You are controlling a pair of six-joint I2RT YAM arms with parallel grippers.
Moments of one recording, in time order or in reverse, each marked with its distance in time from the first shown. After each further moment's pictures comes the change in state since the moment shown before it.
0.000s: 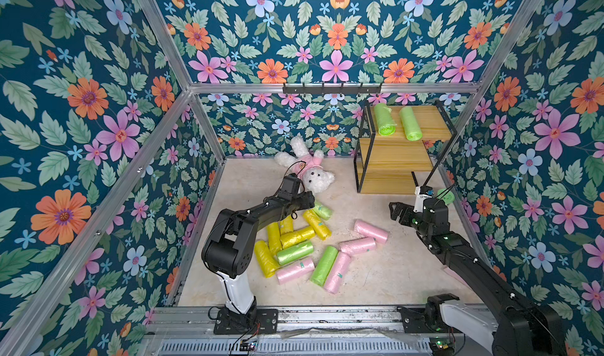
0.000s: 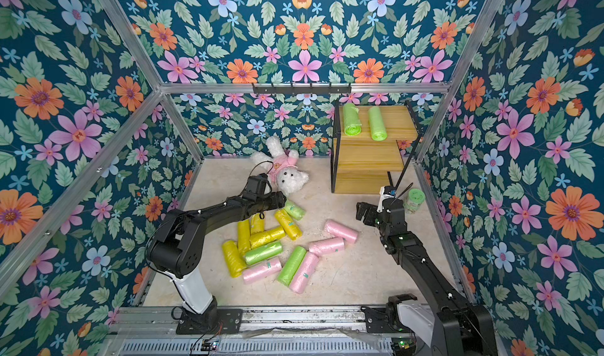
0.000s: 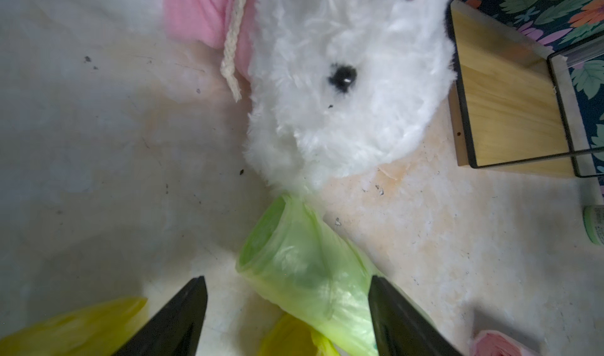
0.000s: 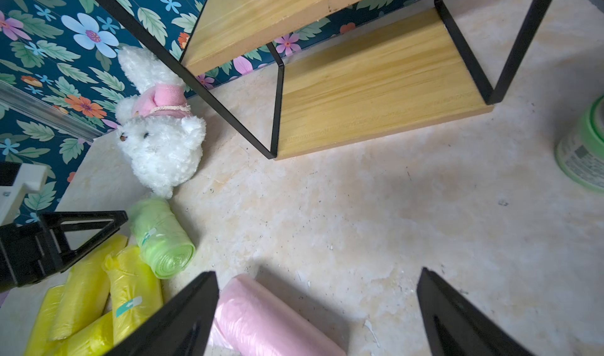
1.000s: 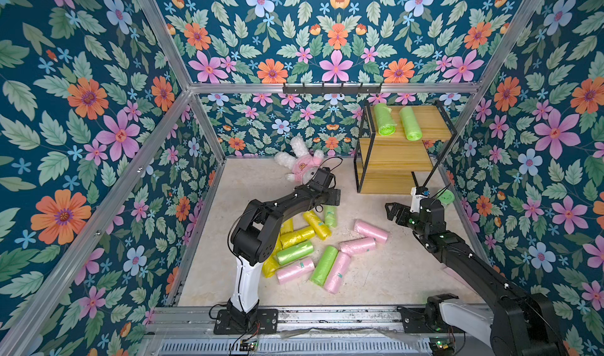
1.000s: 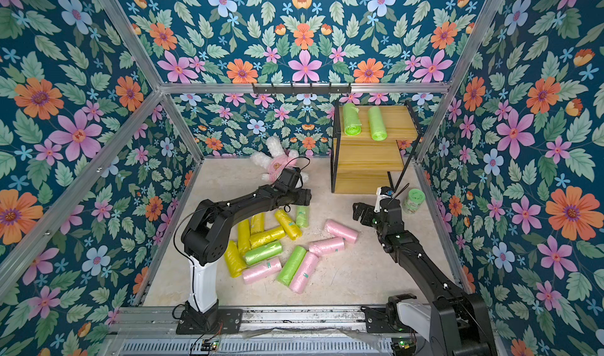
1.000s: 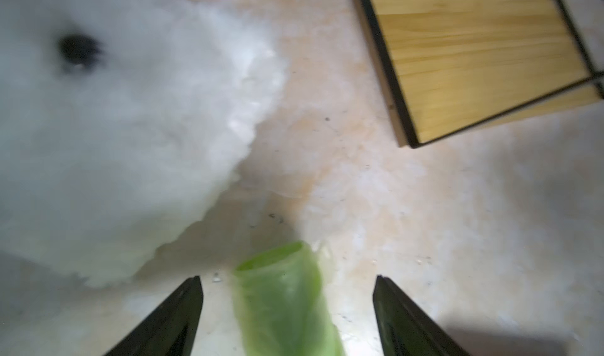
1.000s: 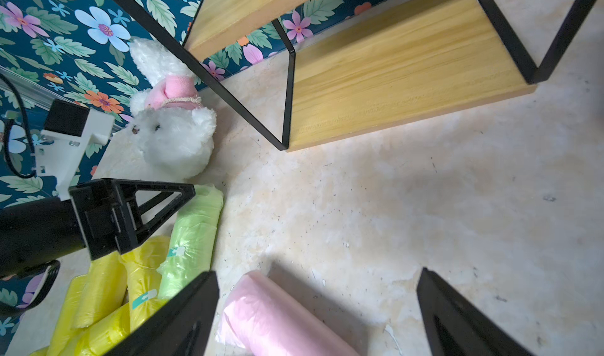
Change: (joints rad) left arm -0.198 0.230 0.371 -0.220 -0.161 0.134; right arm 0.008 0.055 -0.020 0.055 -0.045 0.045
